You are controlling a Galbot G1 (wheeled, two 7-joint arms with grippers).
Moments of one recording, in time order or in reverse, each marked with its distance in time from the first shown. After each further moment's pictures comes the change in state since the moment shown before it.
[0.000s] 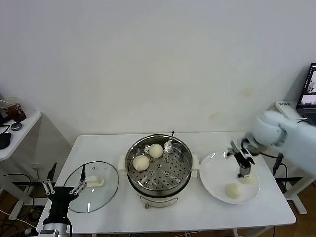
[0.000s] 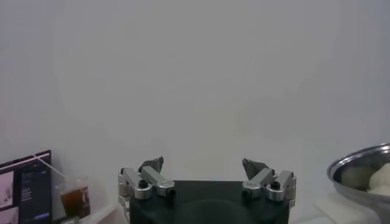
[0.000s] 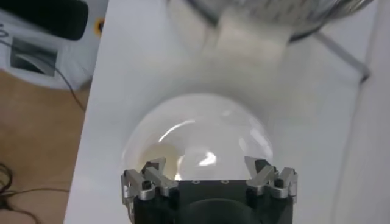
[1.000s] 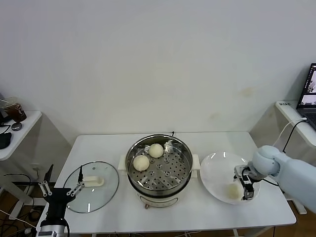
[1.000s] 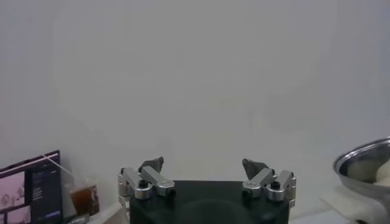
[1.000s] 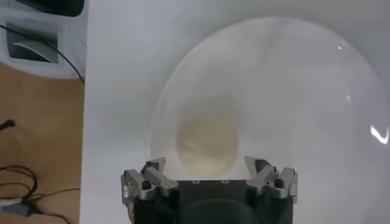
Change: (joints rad) left arm 0.015 -0.013 -0.020 -0.007 0.017 0.000 -0.001; right arm -0.454 0.064 0.298 -0.150 -0.164 0.011 0.084
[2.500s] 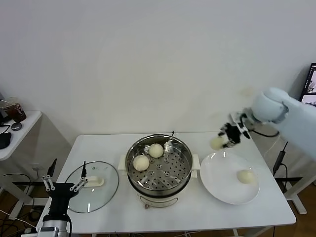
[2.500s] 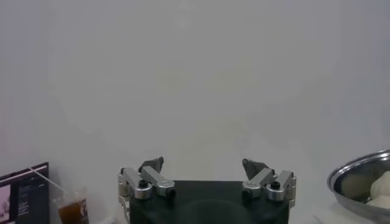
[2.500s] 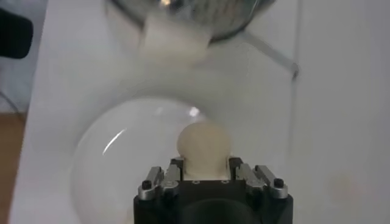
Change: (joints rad) left arm -0.030 0.023 0.022 -0.016 0.003 0.011 0.003; right arm 0.675 0.105 -0.279 0.063 0.342 0.026 -0.041
